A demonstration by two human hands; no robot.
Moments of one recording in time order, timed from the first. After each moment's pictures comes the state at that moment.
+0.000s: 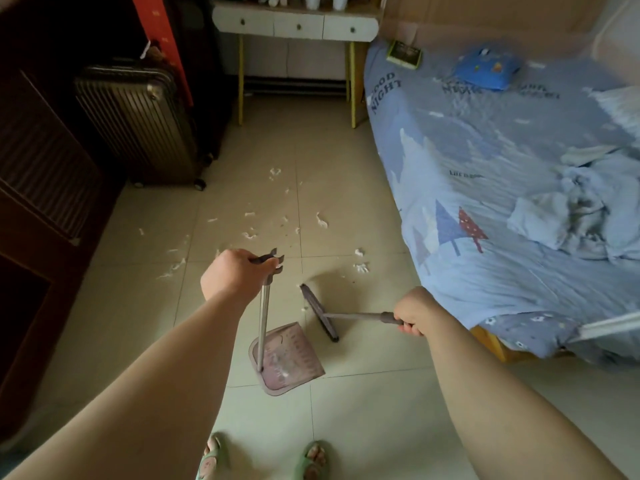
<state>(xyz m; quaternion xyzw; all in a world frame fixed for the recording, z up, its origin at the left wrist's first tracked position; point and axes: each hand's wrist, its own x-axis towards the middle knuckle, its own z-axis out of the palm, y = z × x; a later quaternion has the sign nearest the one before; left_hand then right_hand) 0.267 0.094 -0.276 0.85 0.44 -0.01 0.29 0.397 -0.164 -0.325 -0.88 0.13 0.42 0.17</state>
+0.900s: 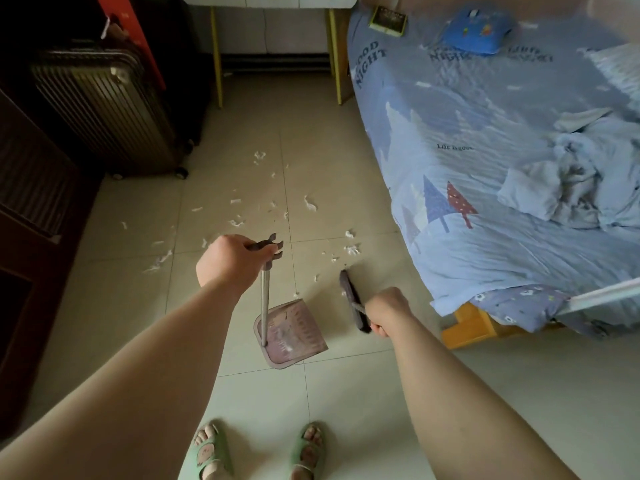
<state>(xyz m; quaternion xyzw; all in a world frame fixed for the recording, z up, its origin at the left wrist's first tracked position) 0.301 0.055 -0.286 0.86 0.41 -0.01 0.31 0.380 -0.176 -0.366 -0.87 0.21 0.32 0.31</state>
